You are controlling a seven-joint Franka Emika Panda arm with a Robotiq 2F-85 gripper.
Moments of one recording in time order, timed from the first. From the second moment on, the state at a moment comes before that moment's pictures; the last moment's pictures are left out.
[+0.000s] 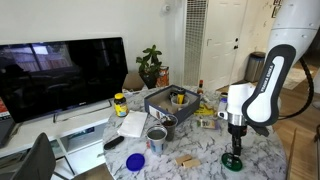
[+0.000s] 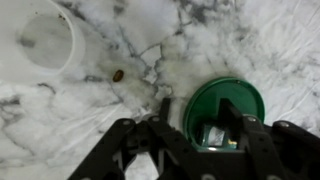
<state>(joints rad) -0.33 0.46 0.38 -2.69 -0.01 2.94 -0.36</state>
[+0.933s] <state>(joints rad) -0.32 0.46 0.36 -2.65 0.00 2.87 -0.36</state>
